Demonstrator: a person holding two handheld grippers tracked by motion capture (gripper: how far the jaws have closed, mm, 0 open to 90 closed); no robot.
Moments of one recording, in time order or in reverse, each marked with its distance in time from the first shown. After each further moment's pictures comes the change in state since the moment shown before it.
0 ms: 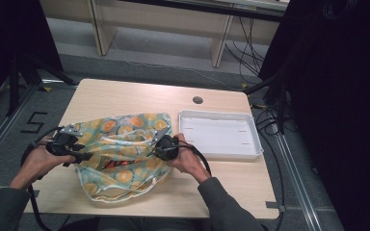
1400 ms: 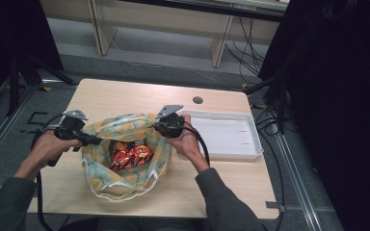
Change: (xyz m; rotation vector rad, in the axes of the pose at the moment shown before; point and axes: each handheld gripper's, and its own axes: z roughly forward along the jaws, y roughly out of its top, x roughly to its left) left arm 0.016 0.042 0.023 -0.081 -0.124 -0.053; right arm -0.041 0.030 -0.022 -0.227 -0.184 0.141
